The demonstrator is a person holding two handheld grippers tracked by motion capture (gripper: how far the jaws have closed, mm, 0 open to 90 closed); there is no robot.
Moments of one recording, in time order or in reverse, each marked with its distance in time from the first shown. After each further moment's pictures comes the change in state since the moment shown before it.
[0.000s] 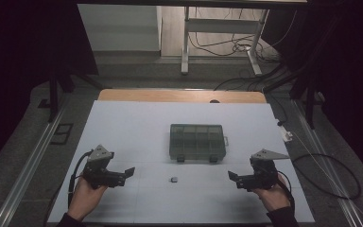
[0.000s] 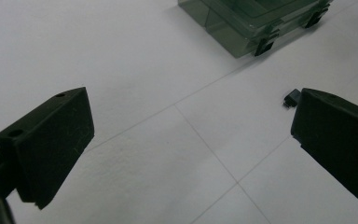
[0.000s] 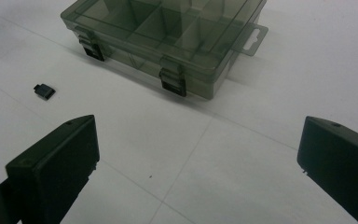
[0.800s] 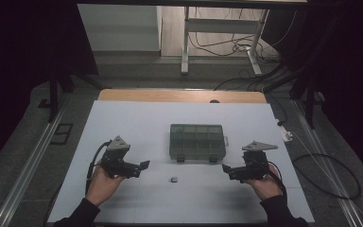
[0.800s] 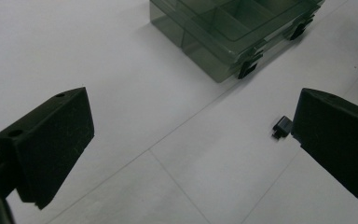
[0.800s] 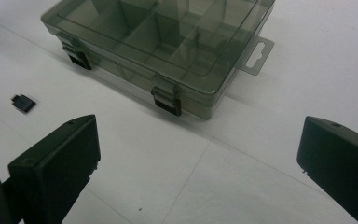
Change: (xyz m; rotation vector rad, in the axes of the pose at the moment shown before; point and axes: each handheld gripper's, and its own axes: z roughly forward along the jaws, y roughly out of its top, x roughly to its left) left arm -0.010 0.031 0.037 0.017 -0.066 0.055; right arm 0.000 0.019 0.026 0.043 -0.023 -0.035
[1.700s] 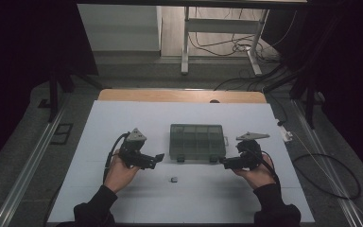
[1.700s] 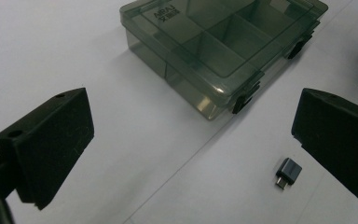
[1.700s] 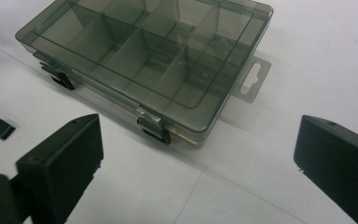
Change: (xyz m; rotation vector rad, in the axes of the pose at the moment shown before) left arm -0.007 0.030 0.043 0.008 -0.030 0.054; right arm -0.007 0.024 0.021 0.033 -0.011 0.019
